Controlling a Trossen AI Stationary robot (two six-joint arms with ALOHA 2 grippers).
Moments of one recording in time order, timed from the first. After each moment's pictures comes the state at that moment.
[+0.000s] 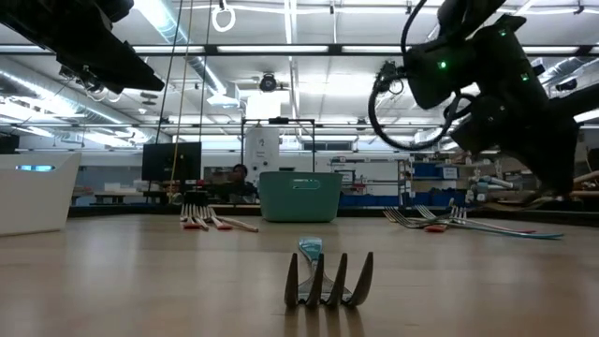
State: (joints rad) left arm -0.43 0.73 0.43 -0.19 -0.51 -0.29; right arm 0.03 1.60 0.93 -1.25 -0.08 0.05
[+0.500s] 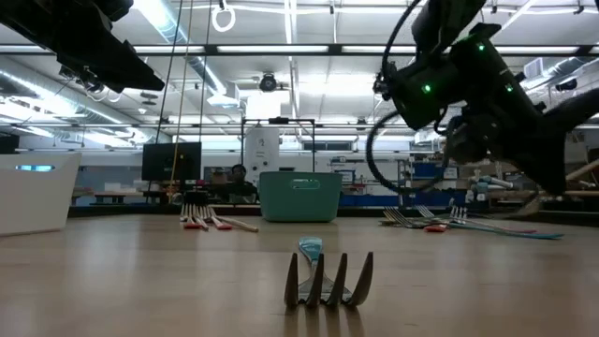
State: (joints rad) left arm -0.43 0.73 0.43 -0.19 -0.51 -0.27; right arm 0.02 1.75 1.03 -1.36 -0.02 0.00
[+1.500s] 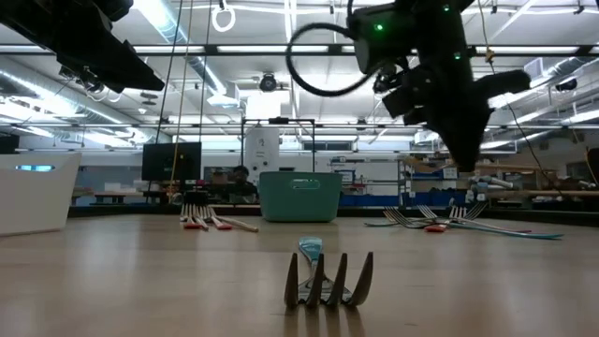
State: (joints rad) left arm -0.43 0.73 0.43 -0.19 -0.51 -0.28; right arm 0.02 1.74 1.26 -1.27 0.11 -0.06
